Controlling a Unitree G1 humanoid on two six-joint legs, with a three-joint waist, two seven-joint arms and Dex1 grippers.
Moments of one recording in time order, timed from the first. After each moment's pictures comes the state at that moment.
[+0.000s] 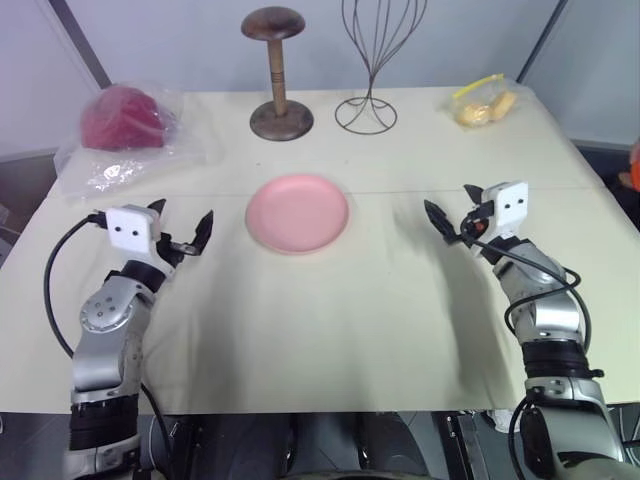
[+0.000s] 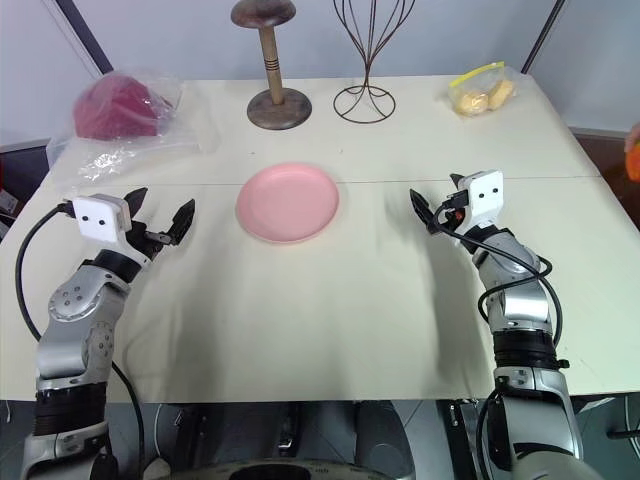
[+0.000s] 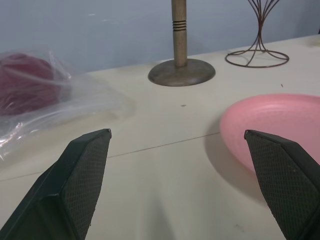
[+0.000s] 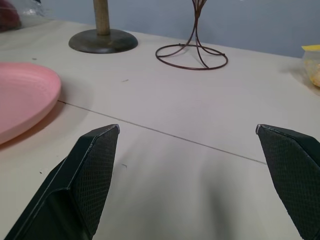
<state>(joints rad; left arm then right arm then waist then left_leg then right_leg) -0.16 0.39 0.29 -0.17 -0.30 0.21 -0.37 -0.45 -0.48 -0.17 0.32 0.28 0.05 0.51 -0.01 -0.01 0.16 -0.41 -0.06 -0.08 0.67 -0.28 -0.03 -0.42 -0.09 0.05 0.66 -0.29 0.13</state>
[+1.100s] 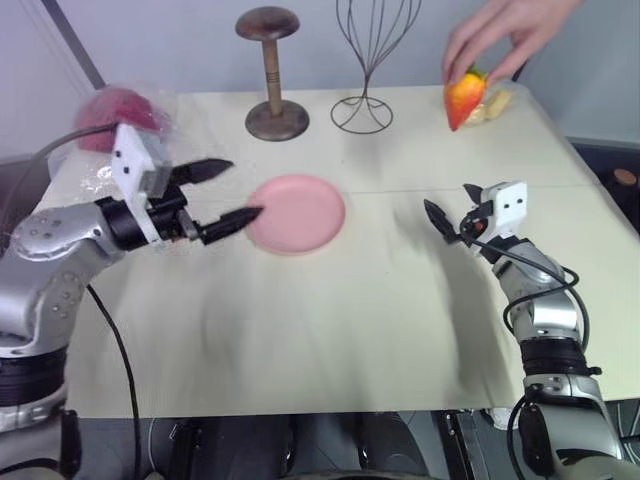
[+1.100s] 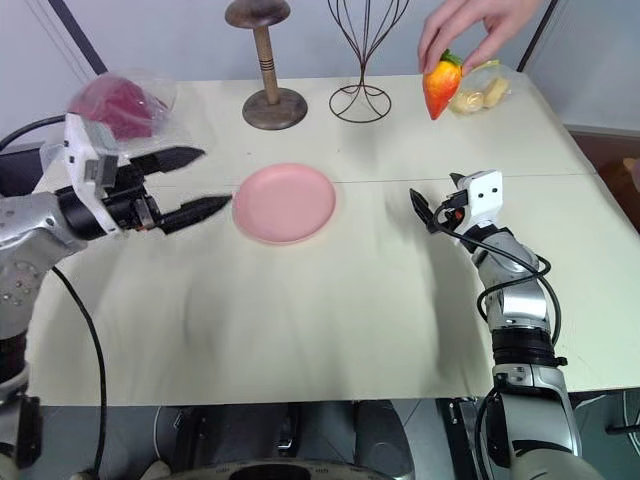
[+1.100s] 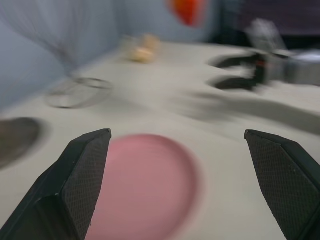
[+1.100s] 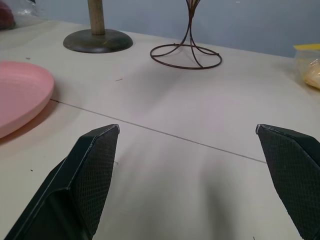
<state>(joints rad) -0.46 0.86 0.18 -0.37 -0.76 0.69 -0.92 -0.45 -0.48 -0.17 0.34 0.28 0.02 0.52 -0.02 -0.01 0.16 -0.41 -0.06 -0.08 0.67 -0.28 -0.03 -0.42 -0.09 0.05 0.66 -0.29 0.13</state>
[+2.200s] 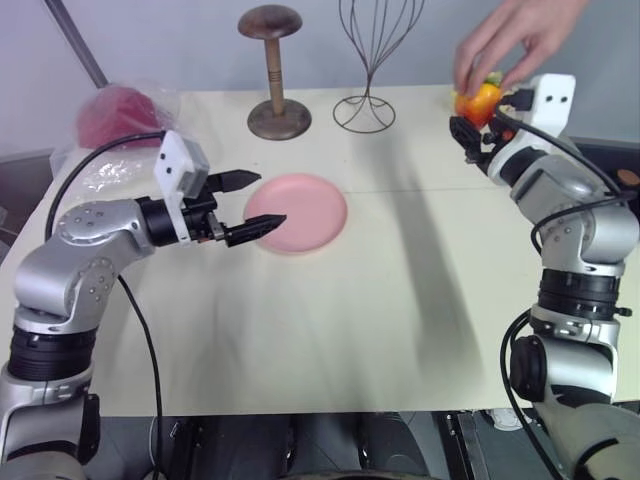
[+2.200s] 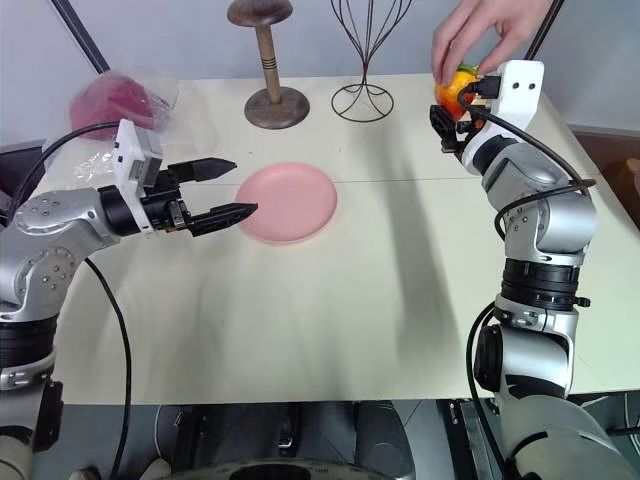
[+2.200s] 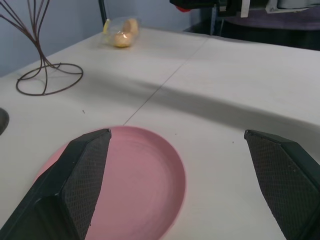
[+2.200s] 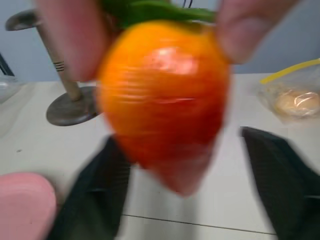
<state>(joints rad) -0.52 0.75 0.11 -0.28 -0.66 0.66 -0.86 -0.81 -0.49 -0.29 0.06 0.41 0.78 0.21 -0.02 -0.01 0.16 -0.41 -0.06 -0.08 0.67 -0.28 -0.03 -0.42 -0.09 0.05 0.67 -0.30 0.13</state>
